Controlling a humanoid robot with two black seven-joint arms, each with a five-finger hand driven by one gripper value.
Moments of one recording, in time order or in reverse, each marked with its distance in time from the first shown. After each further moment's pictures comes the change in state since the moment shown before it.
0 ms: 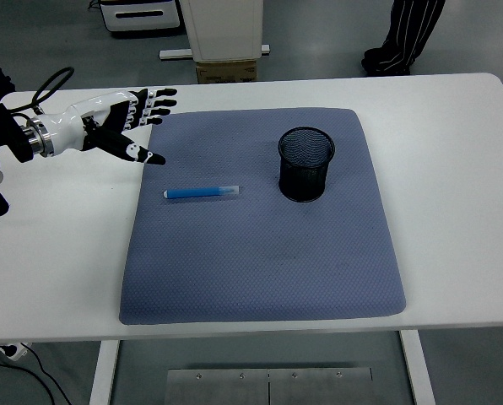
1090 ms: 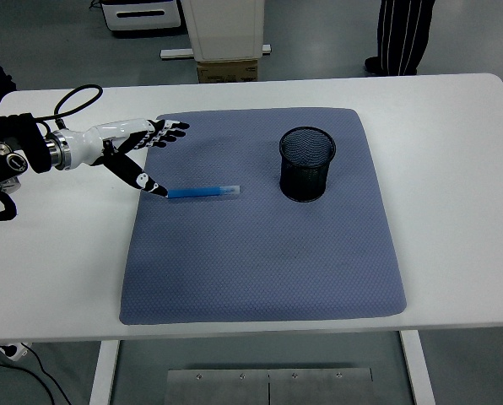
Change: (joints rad) left arm -0.072 -0.051 0.178 0.008 0.190 0.107 0.013; right arm 0.000 0.000 0.000 0.000 0.000 0.000 0.000
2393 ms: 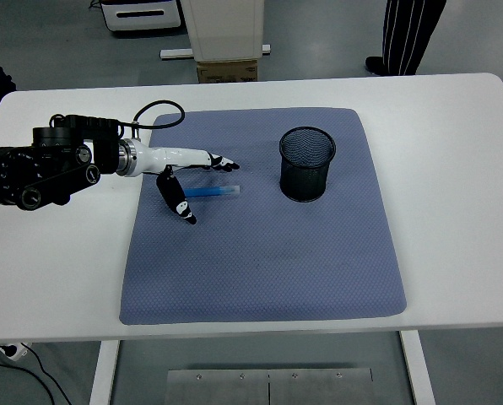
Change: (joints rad) left arm -0.088 -0.249 0.144 0.123 0.302 -0.009 0.000; right arm 0.000 0.000 0.001 0.000 0.000 0.000 0.000
